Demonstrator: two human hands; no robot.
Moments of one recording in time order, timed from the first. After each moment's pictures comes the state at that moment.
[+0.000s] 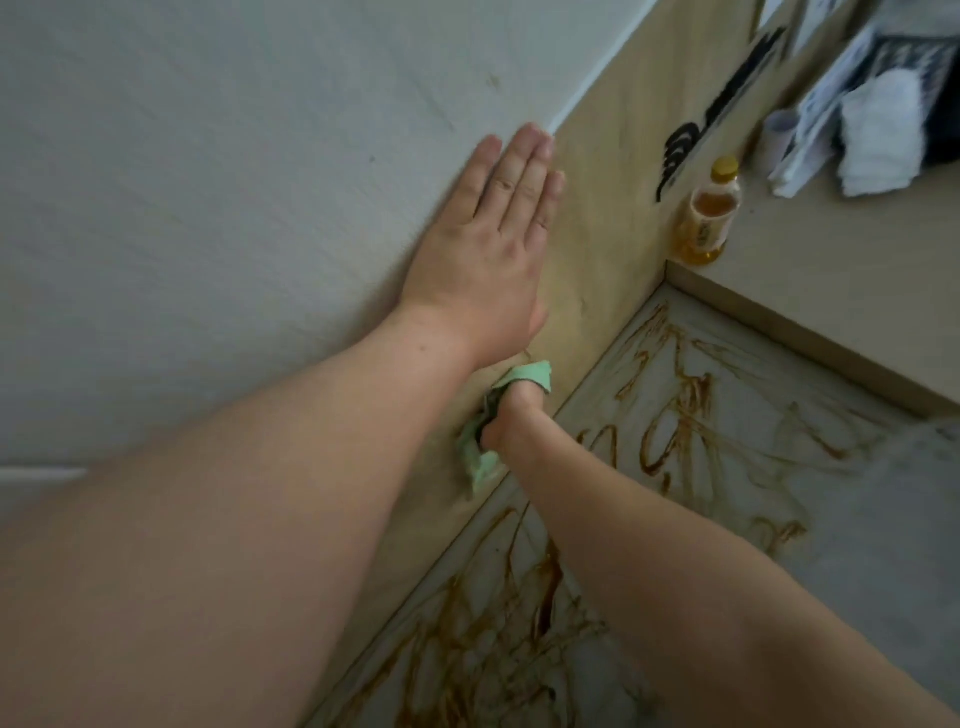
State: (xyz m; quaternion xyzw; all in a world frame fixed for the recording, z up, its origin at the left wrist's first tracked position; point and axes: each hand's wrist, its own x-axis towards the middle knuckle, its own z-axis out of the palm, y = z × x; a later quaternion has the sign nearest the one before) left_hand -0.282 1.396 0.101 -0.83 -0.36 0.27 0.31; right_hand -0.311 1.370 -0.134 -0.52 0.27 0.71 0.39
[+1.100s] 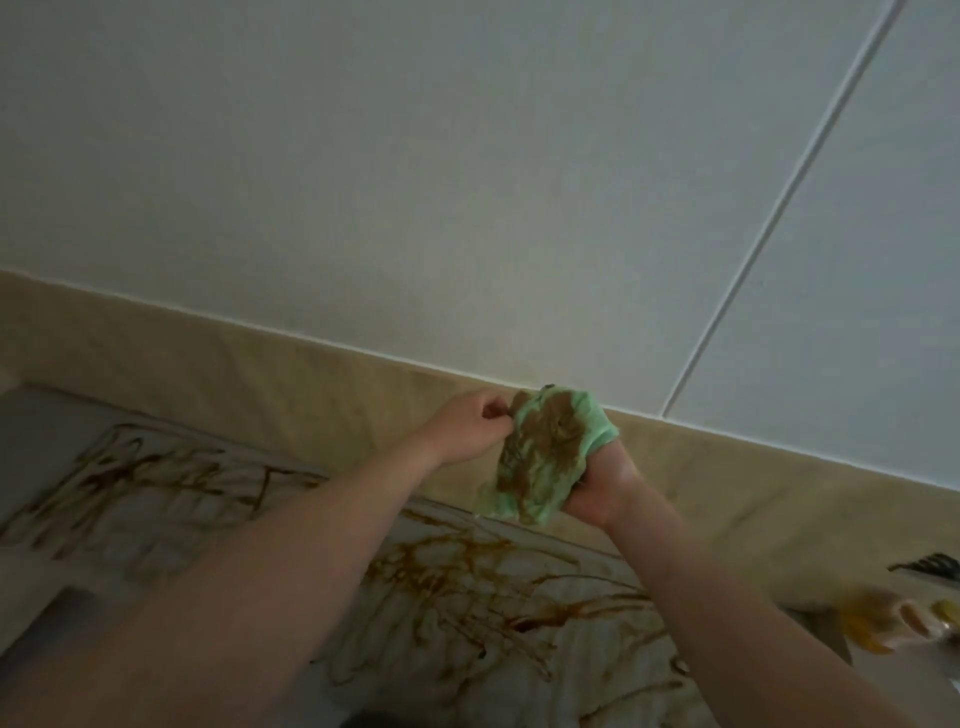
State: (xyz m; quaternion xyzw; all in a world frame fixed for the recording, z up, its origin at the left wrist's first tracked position) left_hand -0.542 0.969 0.227 -0.38 -0.81 -0.34 -0.29; right_hand -0.397 1.088 0.204 -0.25 -0.27 0.93 0.05
